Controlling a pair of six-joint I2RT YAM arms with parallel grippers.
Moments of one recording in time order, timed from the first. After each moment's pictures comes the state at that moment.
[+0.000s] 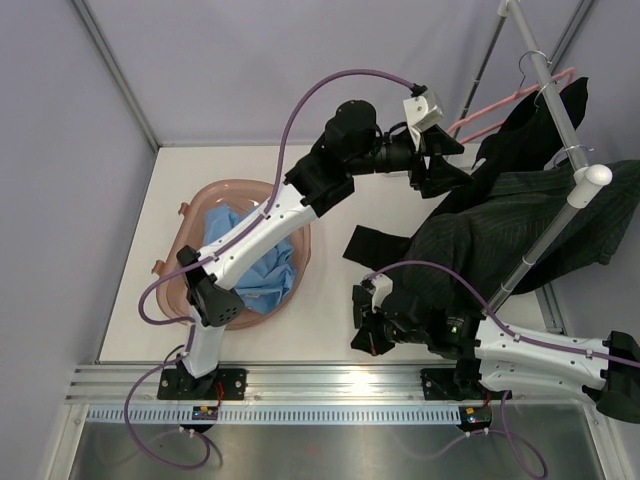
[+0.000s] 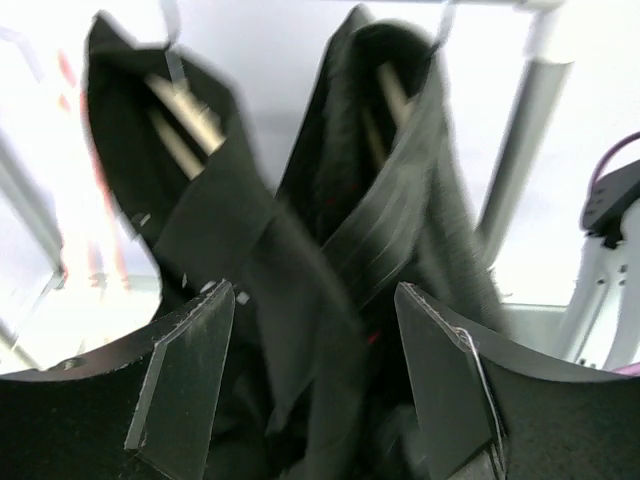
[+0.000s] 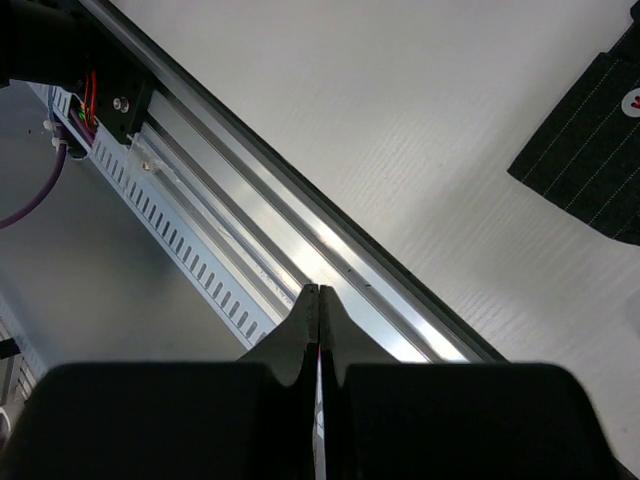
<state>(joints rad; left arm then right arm) -0.91 1.99 2.29 -0.18 0.61 -0.11 1.17 0.87 0.52 -0.35 -0.04 0.76</state>
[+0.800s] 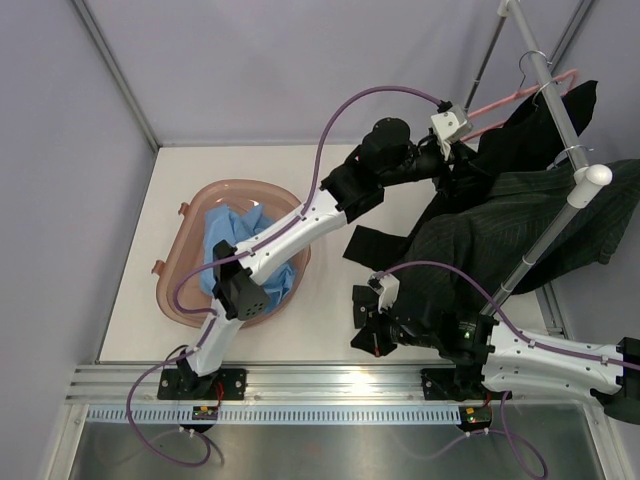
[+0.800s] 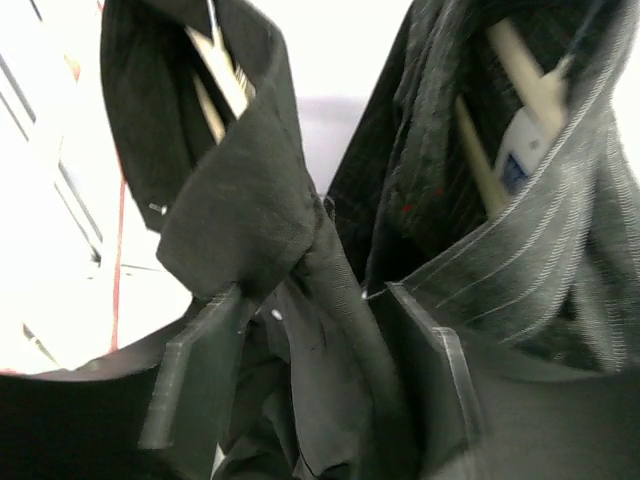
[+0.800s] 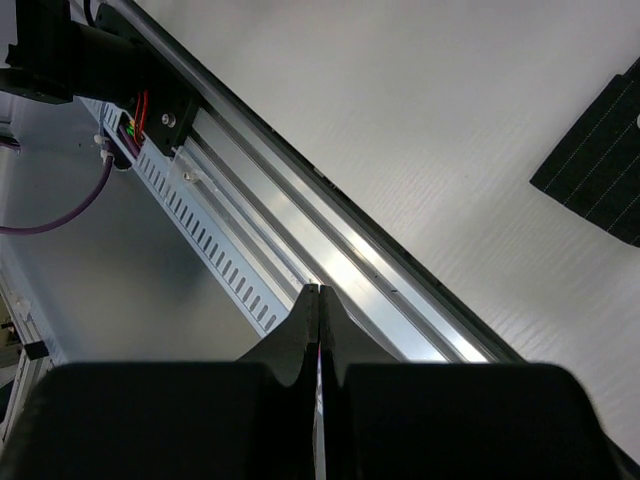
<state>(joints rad) -0.97 2.18 2.41 -0.12 0.43 -0.07 1.21 0.77 0.51 -0.34 0.00 0.79</state>
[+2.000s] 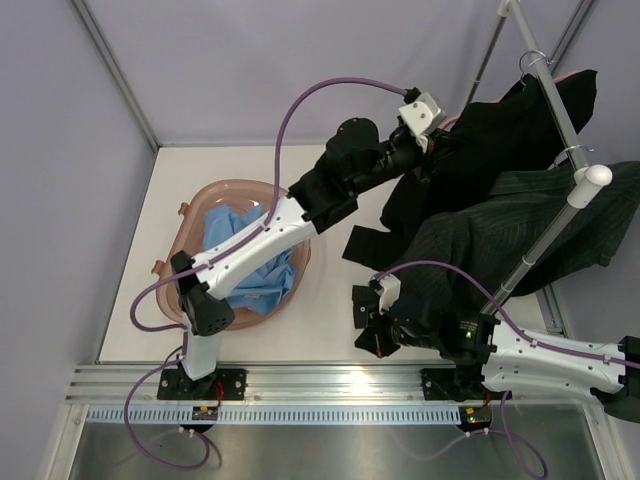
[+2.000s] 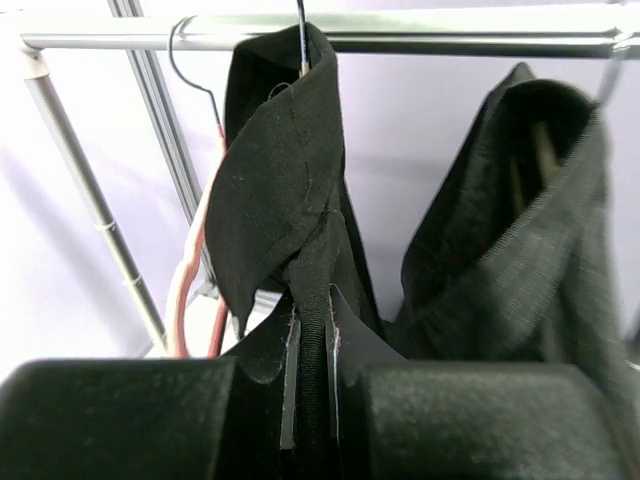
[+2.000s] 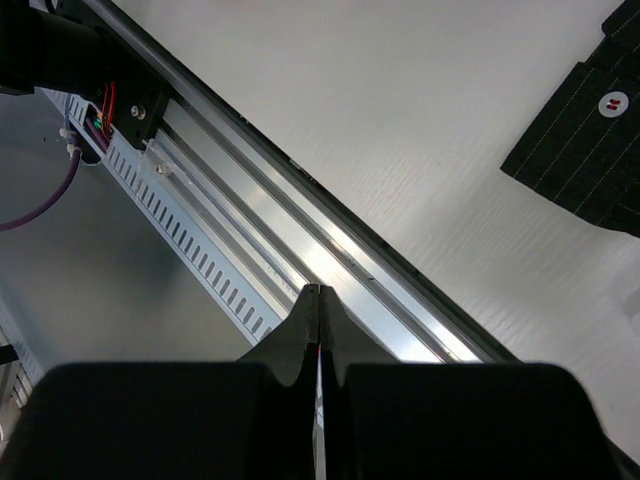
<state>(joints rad) -1.00 1.95 2.17 0.00 0.17 0.03 1.23 0.76 0.53 -0.41 0.04 0.77</state>
